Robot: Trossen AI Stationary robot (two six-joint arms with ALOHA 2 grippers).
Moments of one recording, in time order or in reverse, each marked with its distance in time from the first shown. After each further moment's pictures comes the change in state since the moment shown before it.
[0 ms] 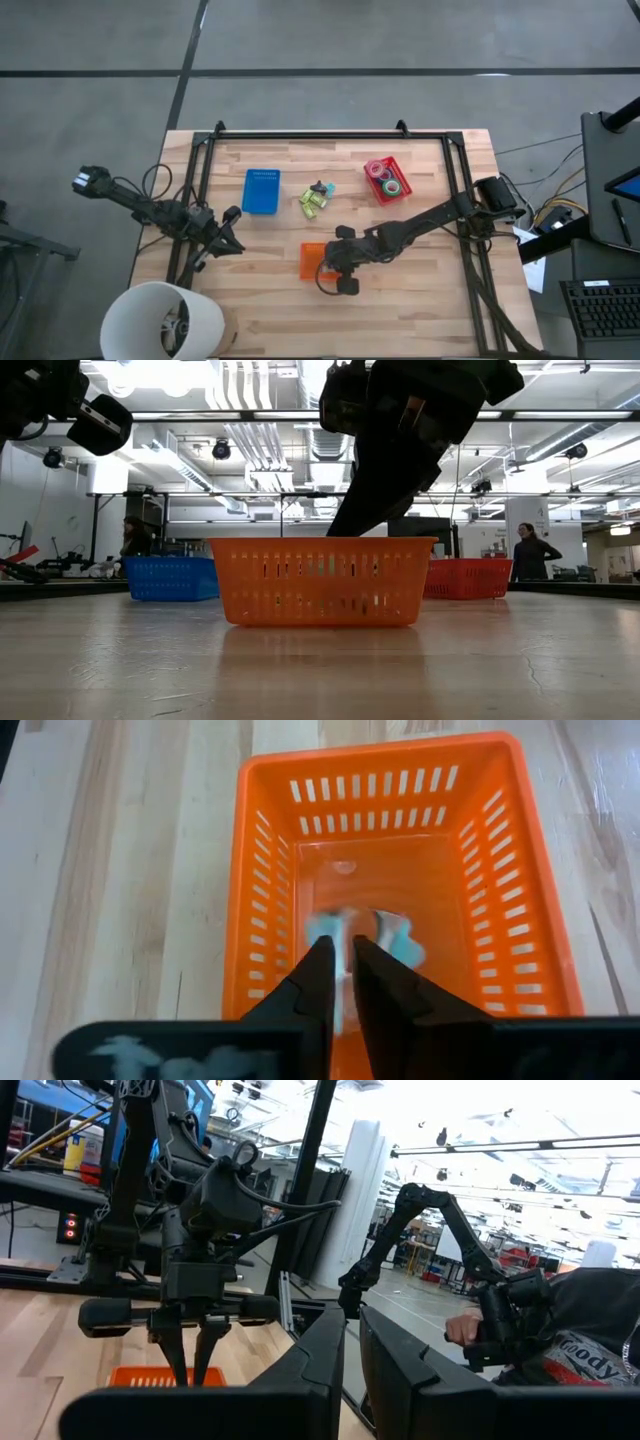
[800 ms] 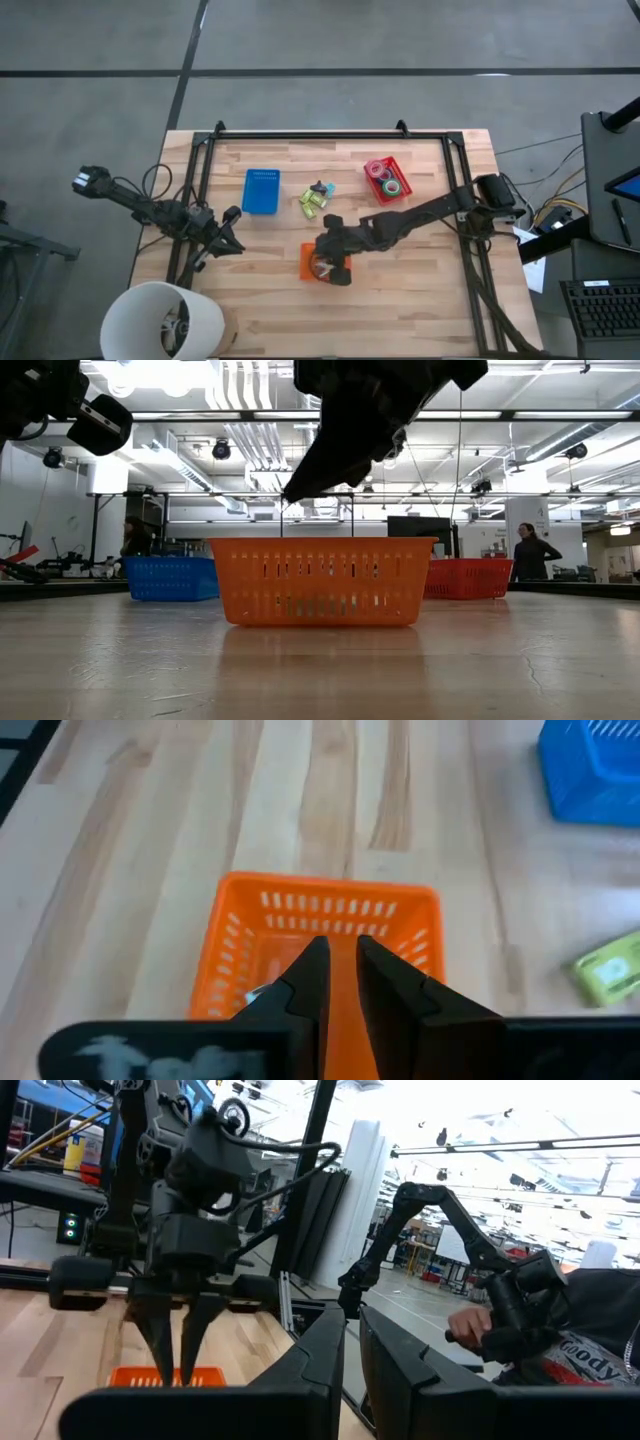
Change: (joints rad) left arm 0.000 0.000 0.000 0.000 0.000 0.000; right arm -0.059 -0.004 0.101 0.000 0.003 -0.219
